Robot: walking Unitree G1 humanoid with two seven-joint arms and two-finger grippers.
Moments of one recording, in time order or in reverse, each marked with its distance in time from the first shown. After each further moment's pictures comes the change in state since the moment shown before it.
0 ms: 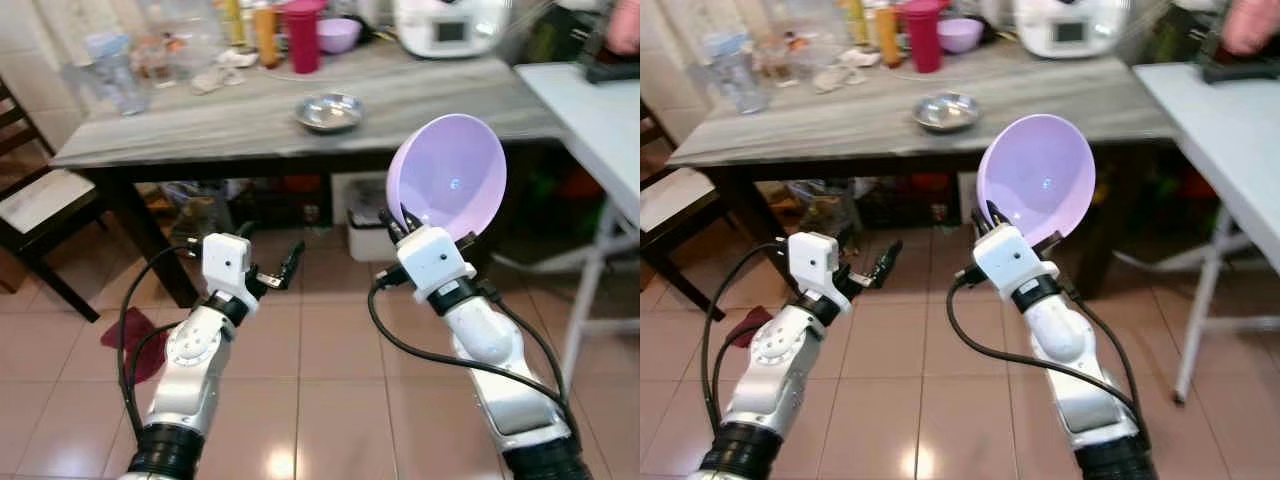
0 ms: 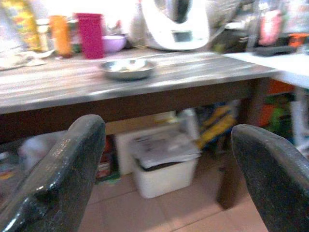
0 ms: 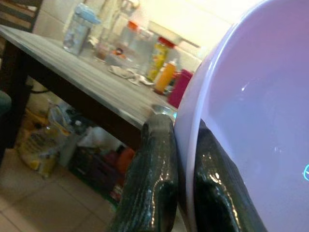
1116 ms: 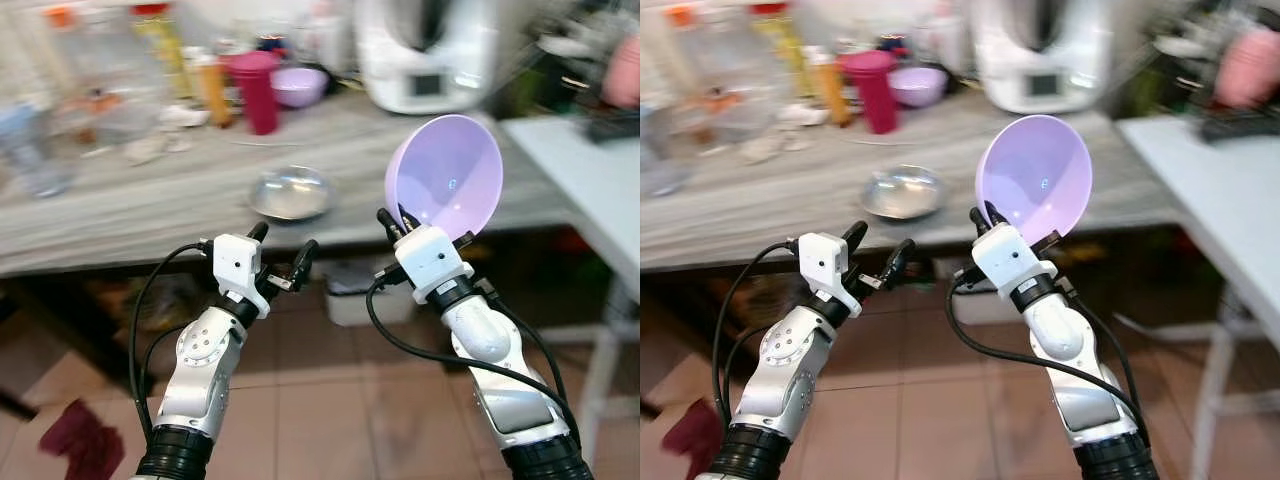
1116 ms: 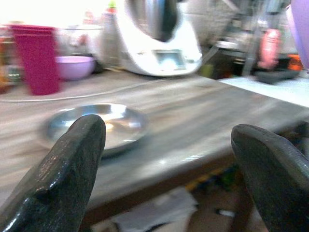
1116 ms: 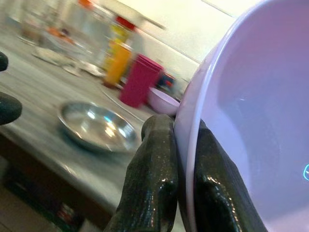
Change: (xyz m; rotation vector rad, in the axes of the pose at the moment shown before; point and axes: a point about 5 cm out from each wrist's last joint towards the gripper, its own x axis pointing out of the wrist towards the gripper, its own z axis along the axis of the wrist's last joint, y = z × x) left arm 0.004 -0.019 0.002 -0.053 -0.023 -0.071; right arm -0.001 -0.003 -0.003 -0.021 0.015 0.009
